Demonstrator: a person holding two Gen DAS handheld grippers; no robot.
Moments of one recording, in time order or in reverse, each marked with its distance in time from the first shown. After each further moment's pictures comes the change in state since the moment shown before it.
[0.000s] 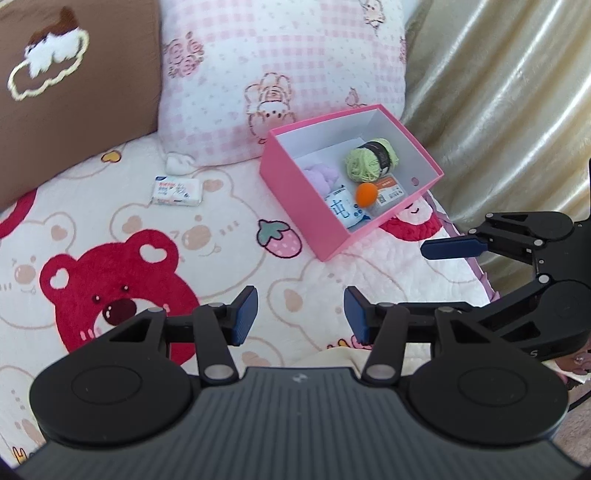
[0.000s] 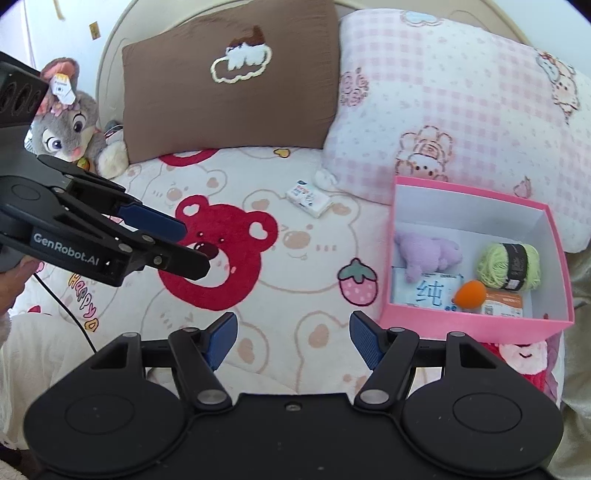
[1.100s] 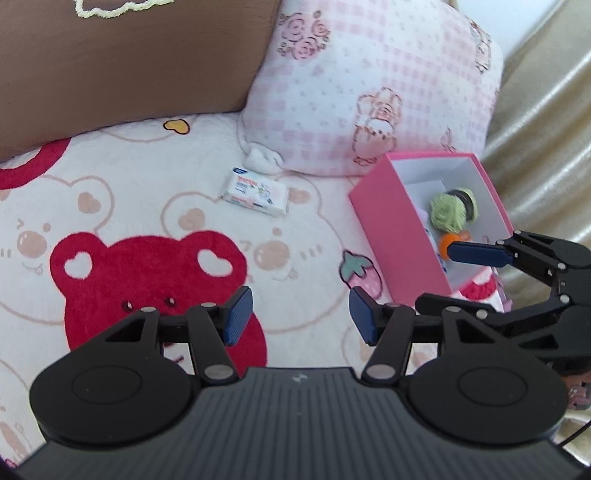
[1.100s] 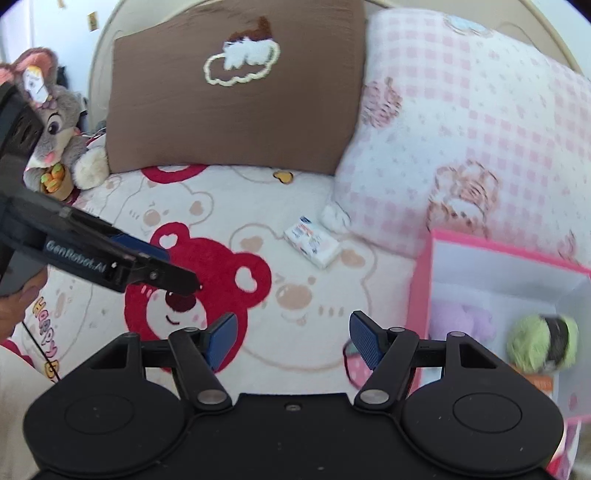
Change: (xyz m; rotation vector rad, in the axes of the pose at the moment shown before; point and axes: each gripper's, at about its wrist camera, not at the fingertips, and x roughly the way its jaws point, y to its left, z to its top) left arm 0.068 0.128 0.018 -0.236 -0.039 0.026; right arm 0.105 -0.003 0.063 -0.079 -0.058 -0.016
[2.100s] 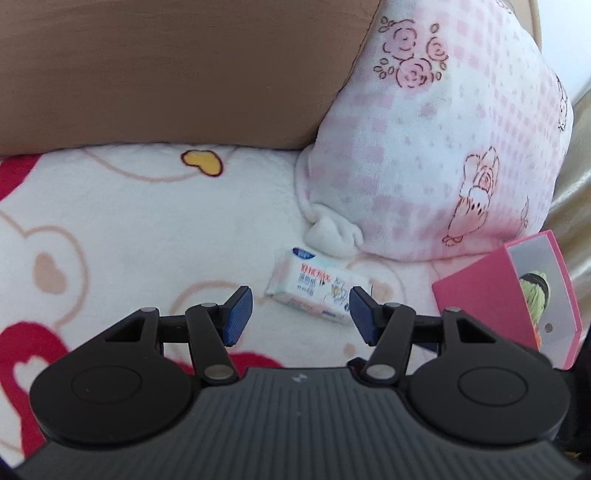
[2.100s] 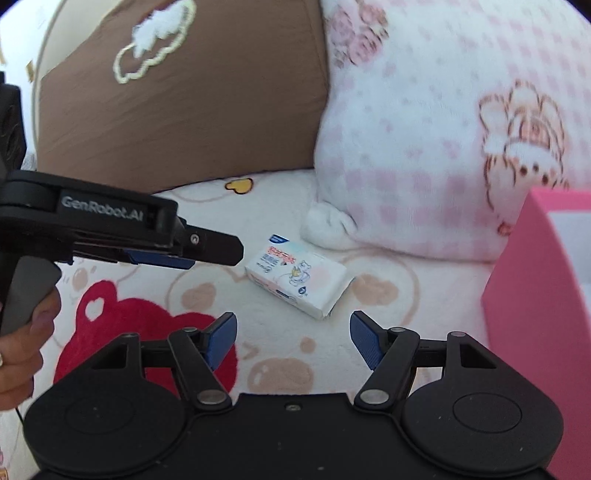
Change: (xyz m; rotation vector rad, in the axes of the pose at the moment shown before) left arm 0.132 0.074 0.063 -0.085 -0.143 0.010; right arm 0.175 -0.029 0.005 0.232 -0.115 -0.005
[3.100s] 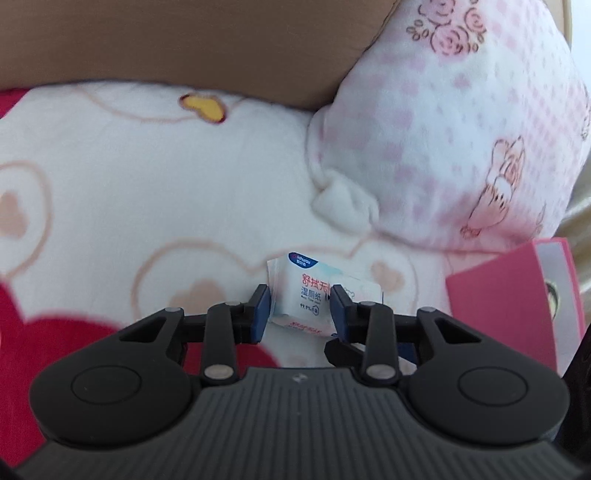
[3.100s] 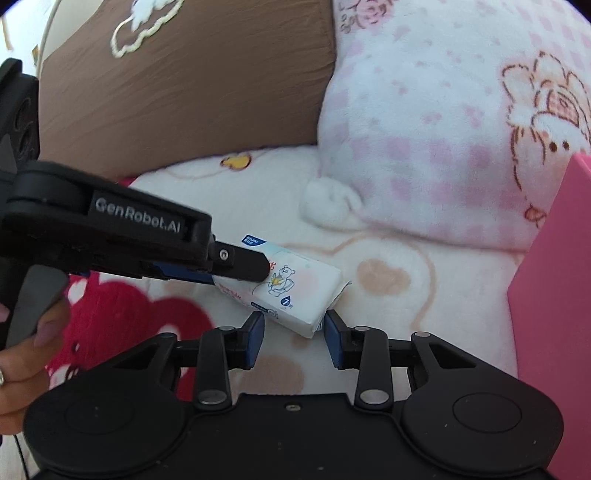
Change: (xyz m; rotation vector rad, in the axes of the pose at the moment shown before) left arm 0.033 -0.001 -0.033 -0.122 0.042 0.021; right arm 0.028 -0.007 -0.010 -0.040 0.038 0.046
